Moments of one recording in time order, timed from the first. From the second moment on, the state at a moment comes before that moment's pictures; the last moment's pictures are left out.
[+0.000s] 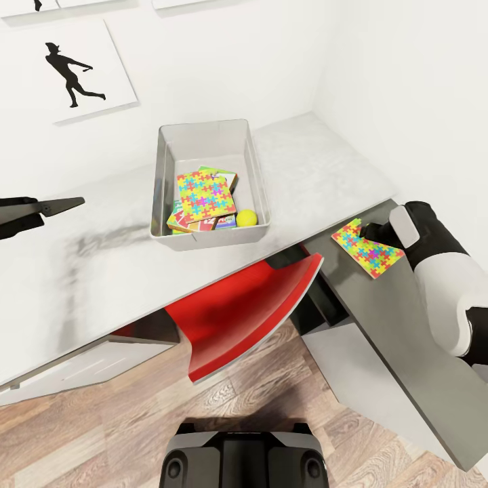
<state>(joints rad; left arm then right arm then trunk) -0.99 0.59 0.25 -1.43 0.54 1.04 -1.57 -1.44 -0.23 -0.03 -0.52 -0.40 0.85 -0.38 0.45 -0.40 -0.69</state>
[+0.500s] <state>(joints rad) -0.99 0.60 0.25 -1.43 0.54 1.04 -1.57 -1.44 -0.23 -0.03 -0.52 -0.40 0.85 -0.38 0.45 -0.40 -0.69</state>
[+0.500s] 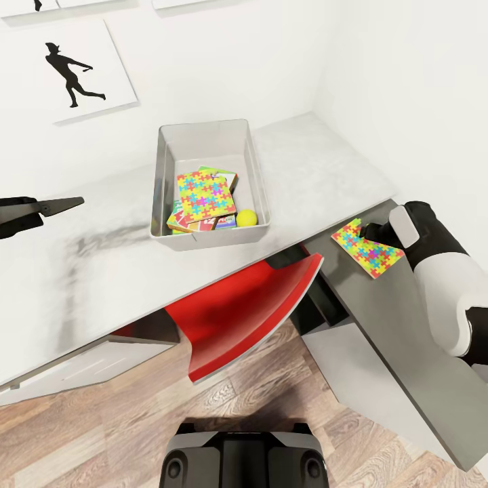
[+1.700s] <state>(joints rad) -0.99 0.60 0.25 -1.43 0.54 1.04 -1.57 -1.44 -0.23 -0.03 -0.52 -0.40 0.85 -0.38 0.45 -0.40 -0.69</state>
